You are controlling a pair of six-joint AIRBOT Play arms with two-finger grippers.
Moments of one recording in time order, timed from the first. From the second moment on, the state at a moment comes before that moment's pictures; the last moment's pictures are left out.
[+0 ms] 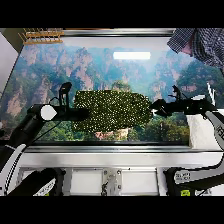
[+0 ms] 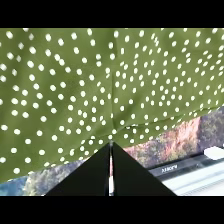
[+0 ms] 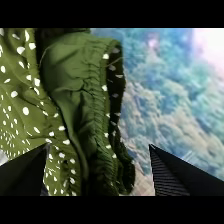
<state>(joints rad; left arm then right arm) -0.31 -1.02 0.79 1.18 -0.92 -1.70 -0.29 -1.63 0.98 -0.60 1.15 0.99</state>
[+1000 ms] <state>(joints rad) -0.38 -1.21 0.92 1.14 -0.87 -1.73 -0.26 -1.46 1.04 -1.00 1.25 1.22</state>
